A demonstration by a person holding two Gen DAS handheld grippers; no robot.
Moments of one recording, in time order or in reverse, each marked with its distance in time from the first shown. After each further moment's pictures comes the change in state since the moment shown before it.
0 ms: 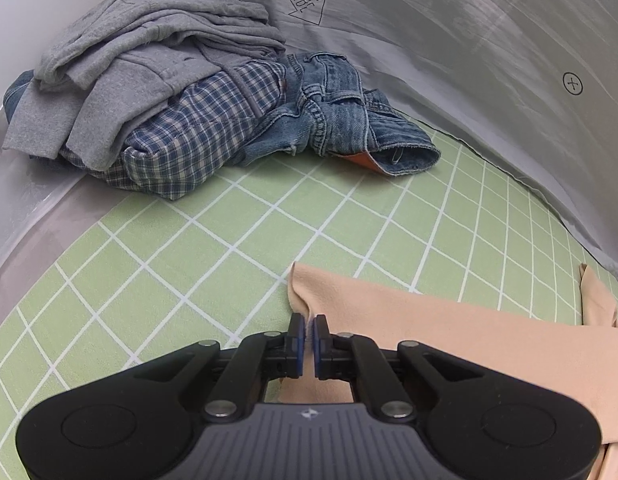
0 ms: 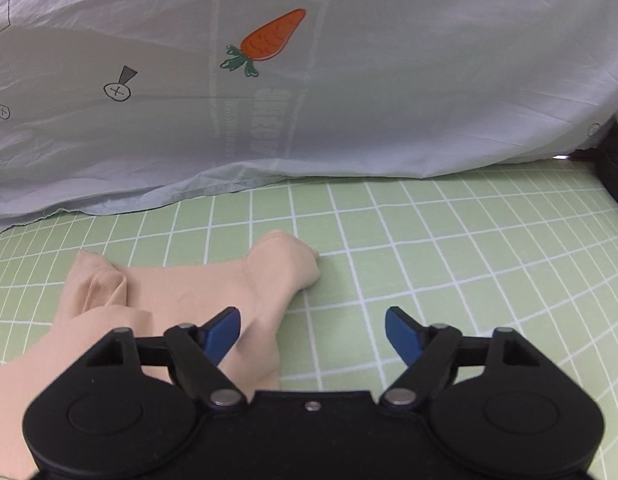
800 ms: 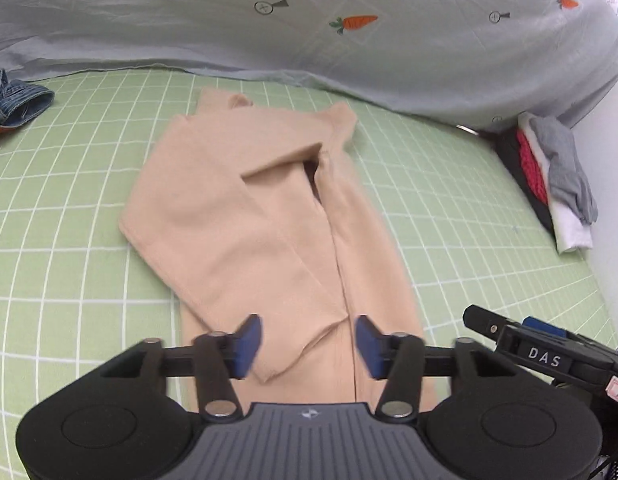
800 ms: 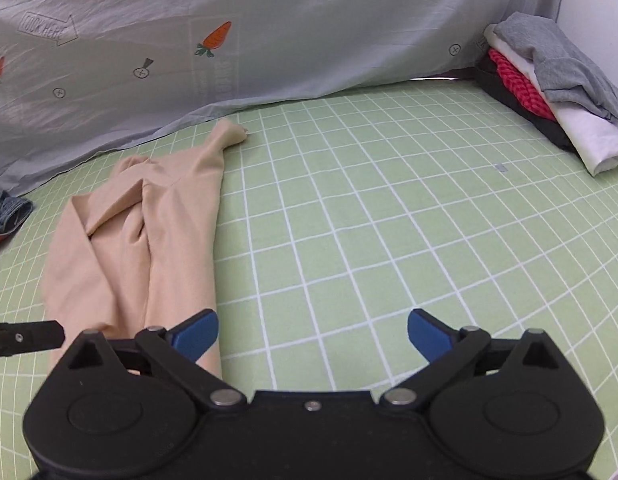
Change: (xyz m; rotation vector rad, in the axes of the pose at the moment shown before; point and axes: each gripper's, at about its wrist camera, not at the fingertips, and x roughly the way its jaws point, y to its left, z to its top) left arm -0.137 -0.174 -0.180 0.534 0.189 -0.468; right arm -0.178 -0.066 -0.162 0.056 0.012 0.016
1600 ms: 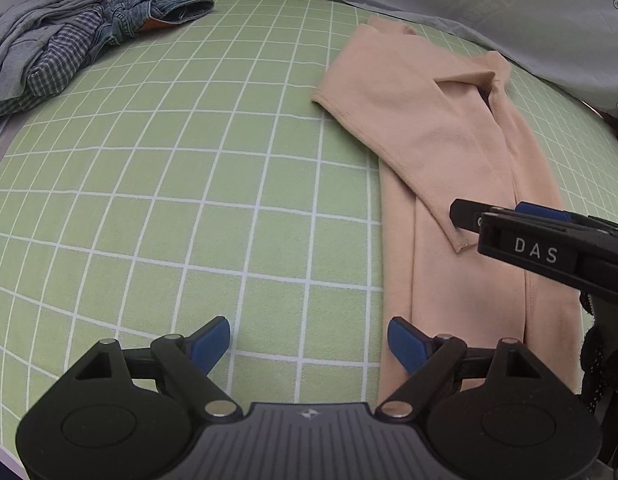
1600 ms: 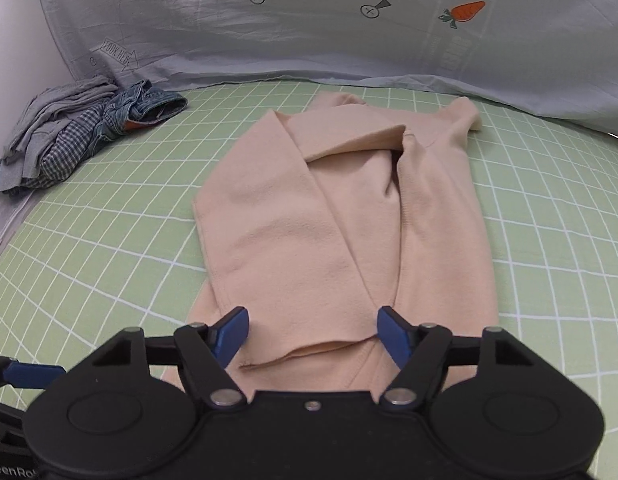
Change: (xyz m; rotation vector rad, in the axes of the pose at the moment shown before) left arm -0.015 0.077 -0.059 -0.149 0.127 0.283; right arm 0.043 0.138 -0.006 -0.348 0.083 0.275
